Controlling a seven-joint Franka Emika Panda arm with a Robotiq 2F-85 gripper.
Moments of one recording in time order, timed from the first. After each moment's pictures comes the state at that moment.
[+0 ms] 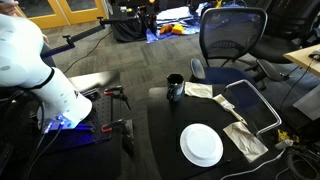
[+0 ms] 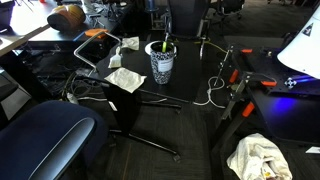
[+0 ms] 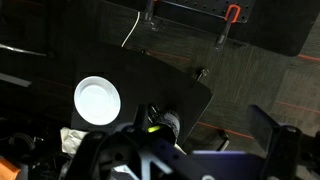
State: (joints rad) arm 0.14 -0.68 0.20 -2.49 -0.09 1.70 0.00
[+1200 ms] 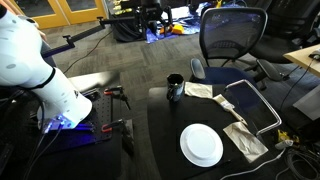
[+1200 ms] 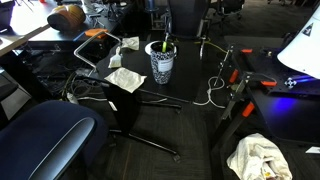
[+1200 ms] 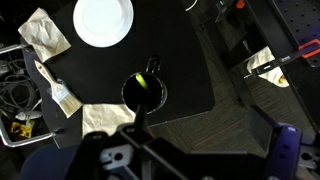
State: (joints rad) arm 0.22 -0.19 0.16 -2.35 -0.34 1.96 -0.56
